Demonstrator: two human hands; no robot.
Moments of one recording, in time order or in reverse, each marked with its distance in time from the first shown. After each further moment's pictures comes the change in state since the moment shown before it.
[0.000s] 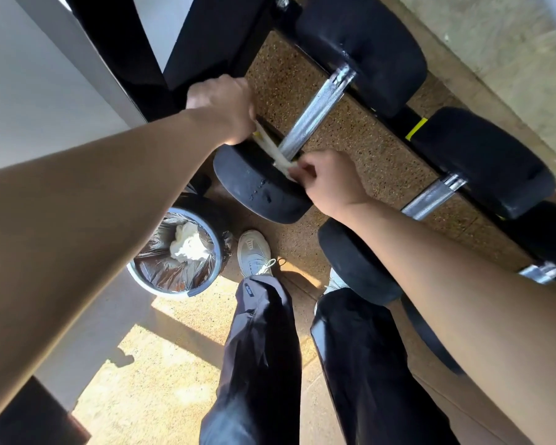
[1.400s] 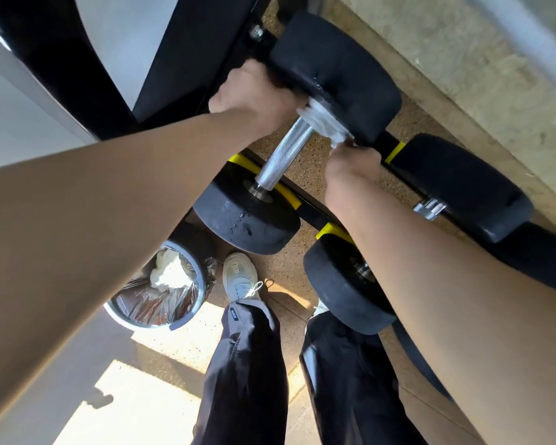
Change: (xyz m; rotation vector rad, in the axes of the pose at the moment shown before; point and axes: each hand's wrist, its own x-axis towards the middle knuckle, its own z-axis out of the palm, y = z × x) left_hand 0.035 0.067 -0.023 -0.680 0.052 -0.180; right_hand 0.053 0.016 -0.026 0.649 0.521 1.037
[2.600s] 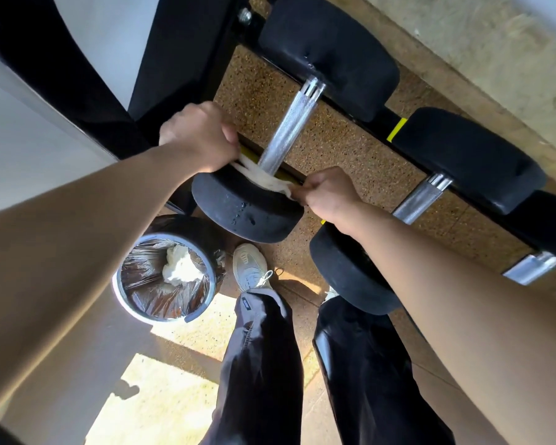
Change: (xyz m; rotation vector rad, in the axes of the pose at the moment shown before) left_hand -0.015 -0.082 -0.013 0.440 -0.118 0.169; right_hand -0.012 0.063 -0.014 -0.400 -0.574 -0.314
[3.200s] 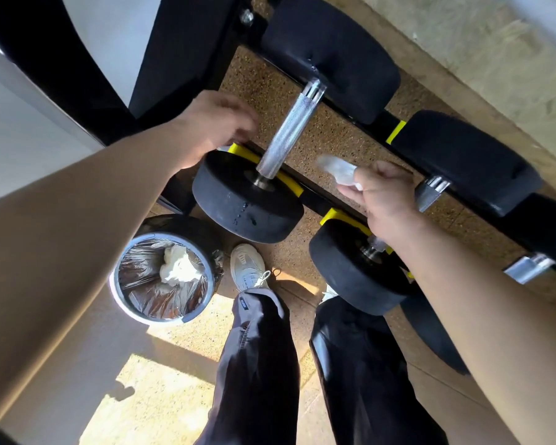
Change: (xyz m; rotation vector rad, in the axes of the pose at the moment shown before) left_hand 0.009 0.011 -0.009 -0.845 -0.218 -0.042; right_hand -0.014 0.020 -0.049 0.771 0.356 0.156
